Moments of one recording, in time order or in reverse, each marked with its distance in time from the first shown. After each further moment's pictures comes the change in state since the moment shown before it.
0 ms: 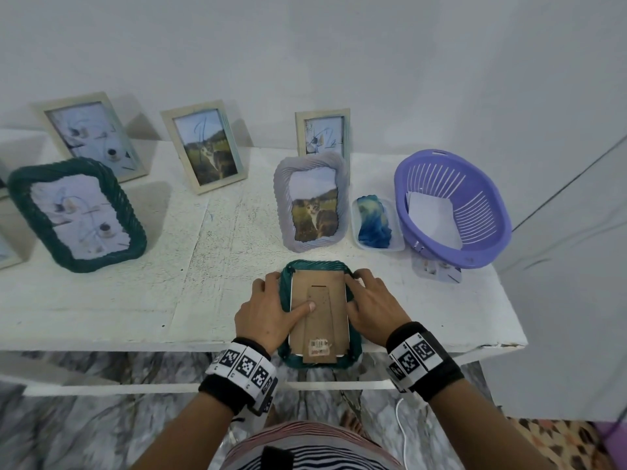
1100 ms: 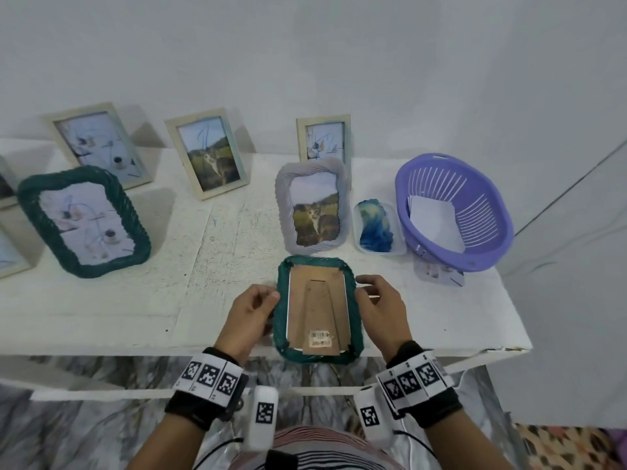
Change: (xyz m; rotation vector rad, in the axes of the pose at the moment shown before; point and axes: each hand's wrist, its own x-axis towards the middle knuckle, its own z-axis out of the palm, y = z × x) left_hand -0.011 -0.008 -0.032 -0.888 -0.091 -0.190; right_hand -0.010 -0.014 0.001 0.840 0.331 0.393
